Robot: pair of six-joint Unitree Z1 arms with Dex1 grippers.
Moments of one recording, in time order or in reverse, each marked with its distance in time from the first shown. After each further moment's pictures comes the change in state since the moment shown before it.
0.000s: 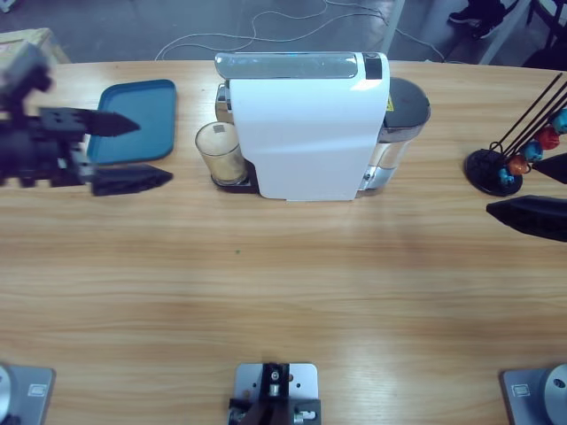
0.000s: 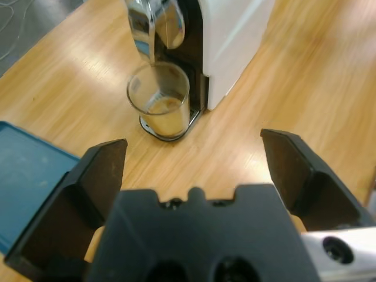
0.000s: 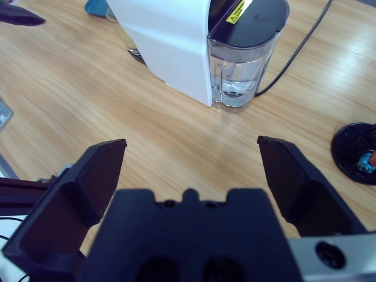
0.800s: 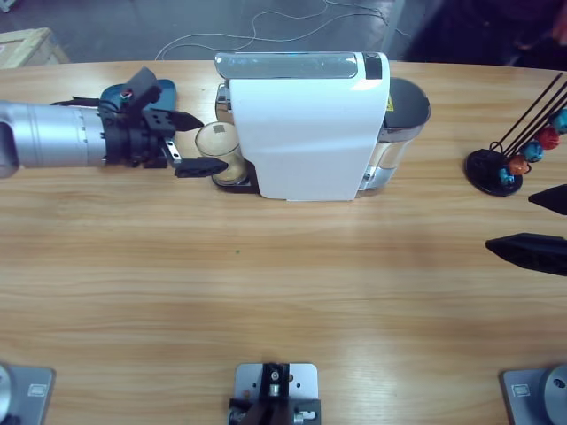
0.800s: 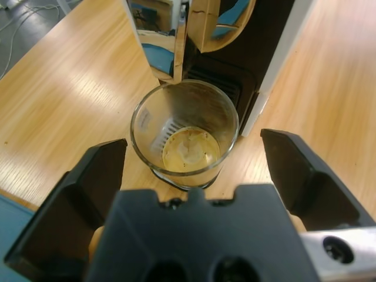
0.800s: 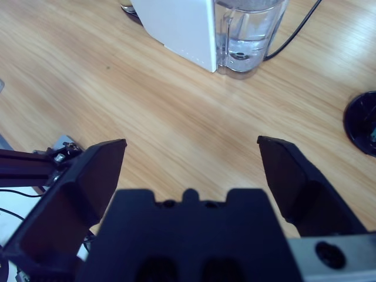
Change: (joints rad) arm 0 0.058 0.393 0.018 -0.453 -0.125 0.084; arm 1 0.000 0.013 -0.021 0.125 0.029 -0.004
